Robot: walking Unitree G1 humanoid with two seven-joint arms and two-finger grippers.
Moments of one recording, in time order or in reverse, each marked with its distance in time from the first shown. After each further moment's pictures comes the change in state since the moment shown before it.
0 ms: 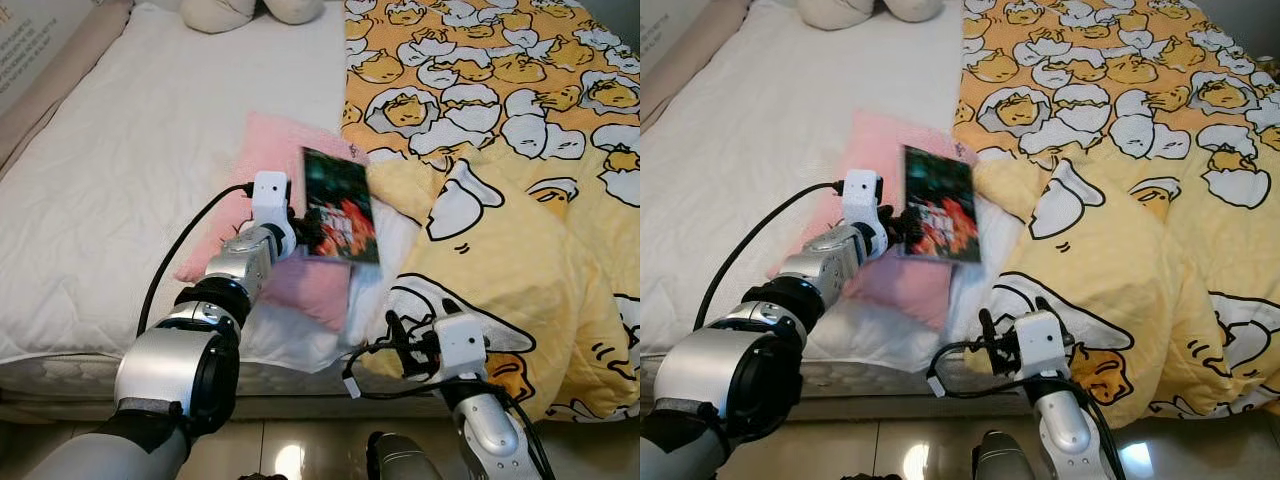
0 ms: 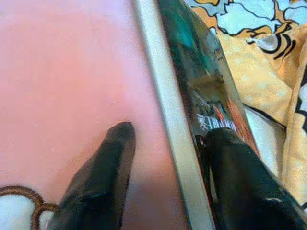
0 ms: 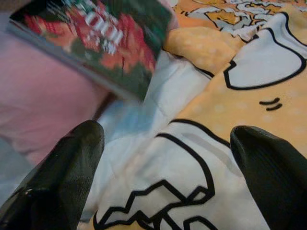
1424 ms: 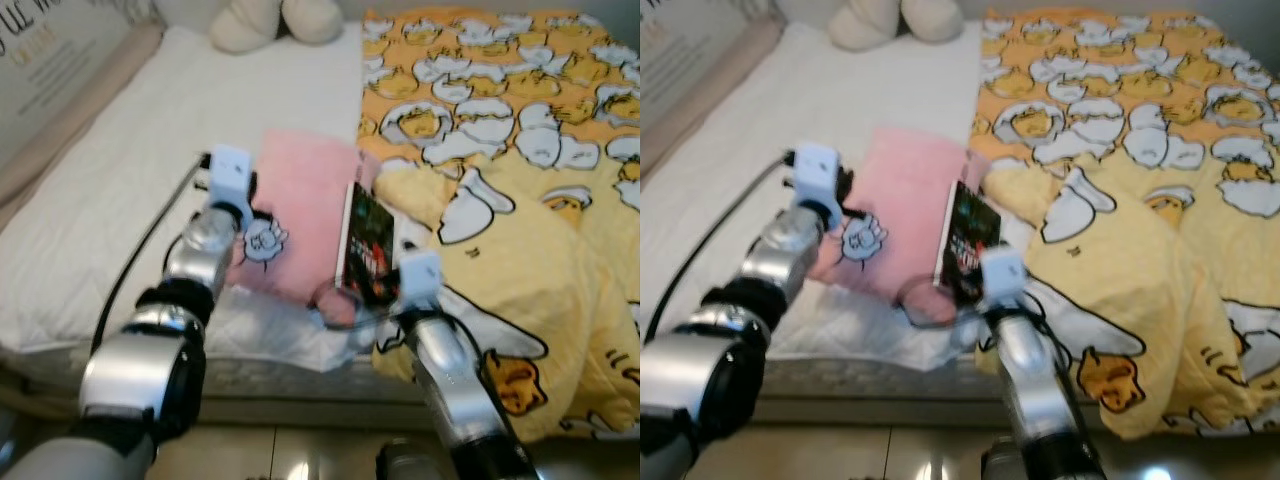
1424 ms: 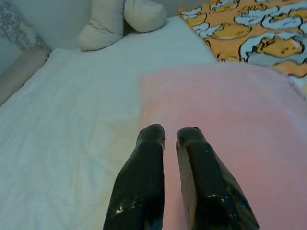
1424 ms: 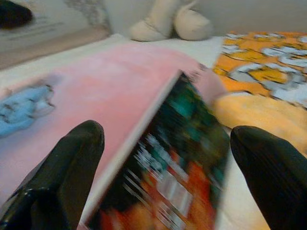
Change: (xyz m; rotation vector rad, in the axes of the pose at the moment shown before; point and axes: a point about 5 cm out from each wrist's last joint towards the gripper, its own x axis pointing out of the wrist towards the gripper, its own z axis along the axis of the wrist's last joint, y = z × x) left arm -0.020 0.043 0.030 0.403 -0.244 0.252; right arm 0.079 0.031 0.043 0.090 -0.143 0.105
